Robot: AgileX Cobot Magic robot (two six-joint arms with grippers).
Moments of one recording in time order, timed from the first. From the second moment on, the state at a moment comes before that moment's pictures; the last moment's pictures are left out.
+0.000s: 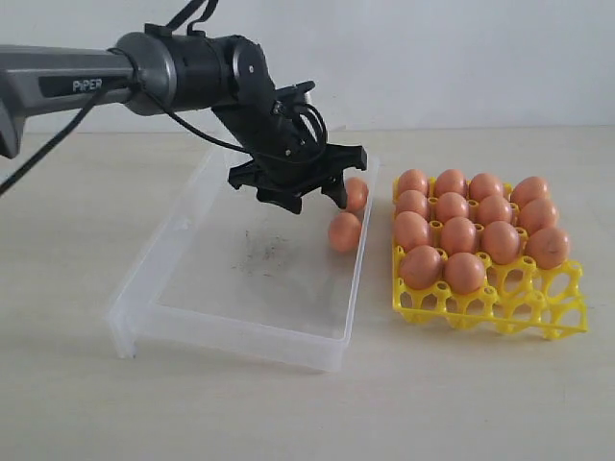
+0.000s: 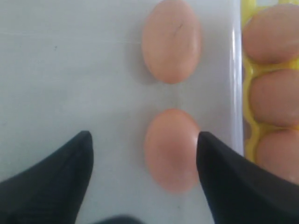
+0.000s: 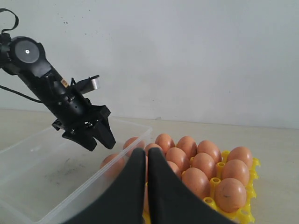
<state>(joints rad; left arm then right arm) -0.51 2.33 -1.89 -0.30 0.78 -0.18 0.64 0.00 0.00 1.71 -0.27 -1.66</state>
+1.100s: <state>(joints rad) -0.59 2.45 -2.09 -0.17 1.05 -0.19 0.64 0.00 0.00 1.71 -0.27 -1.66</state>
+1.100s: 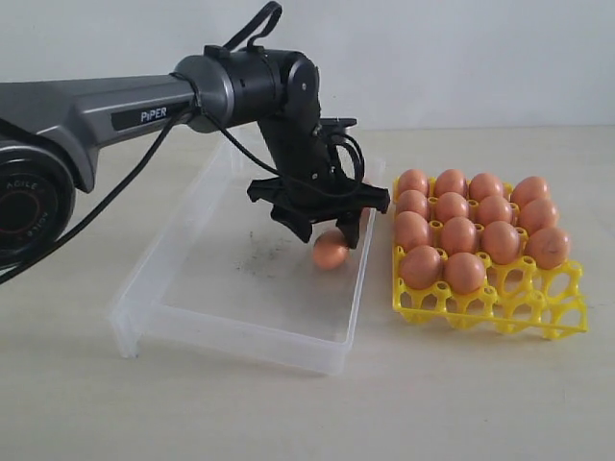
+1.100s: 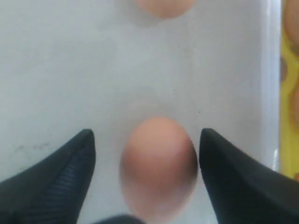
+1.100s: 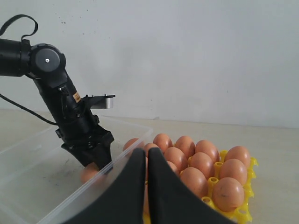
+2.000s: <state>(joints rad) -0.61 2.41 -2.09 -0.07 1.22 -0.28 0.64 0.00 0.00 1.72 -0.27 -1.66</state>
